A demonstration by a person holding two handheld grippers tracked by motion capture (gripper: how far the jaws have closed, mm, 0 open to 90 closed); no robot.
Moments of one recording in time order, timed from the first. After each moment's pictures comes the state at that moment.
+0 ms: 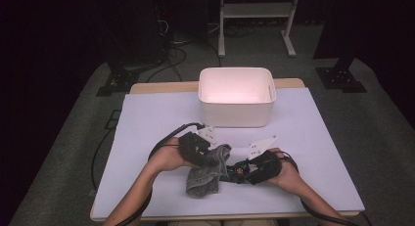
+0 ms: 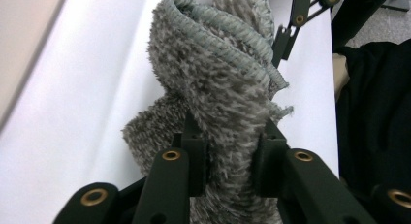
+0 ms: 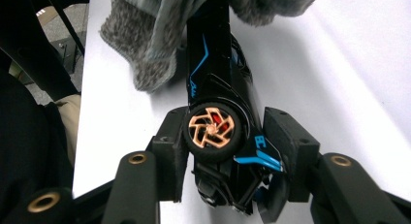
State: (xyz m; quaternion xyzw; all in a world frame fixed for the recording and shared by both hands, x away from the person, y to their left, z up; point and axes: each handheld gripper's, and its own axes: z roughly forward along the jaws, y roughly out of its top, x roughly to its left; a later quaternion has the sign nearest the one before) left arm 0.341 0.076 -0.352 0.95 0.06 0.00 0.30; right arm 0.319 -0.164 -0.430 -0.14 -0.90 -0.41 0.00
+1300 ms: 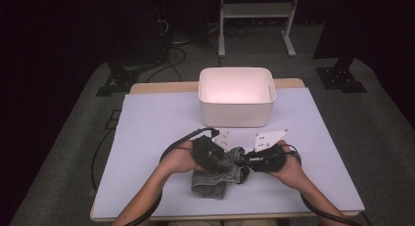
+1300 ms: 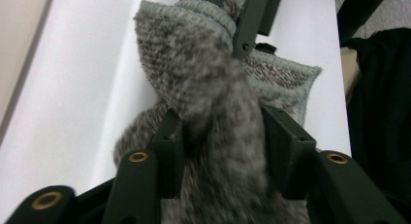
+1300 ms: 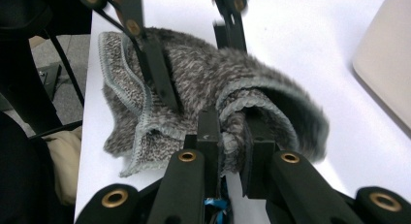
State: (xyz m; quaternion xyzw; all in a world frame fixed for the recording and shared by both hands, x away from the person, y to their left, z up) left arm 0.333 0.049 -0.362 0.96 0.03 0.02 0.28; right arm 0.316 -0.172 -0.394 -0.14 -0.88 -0.46 -0.05
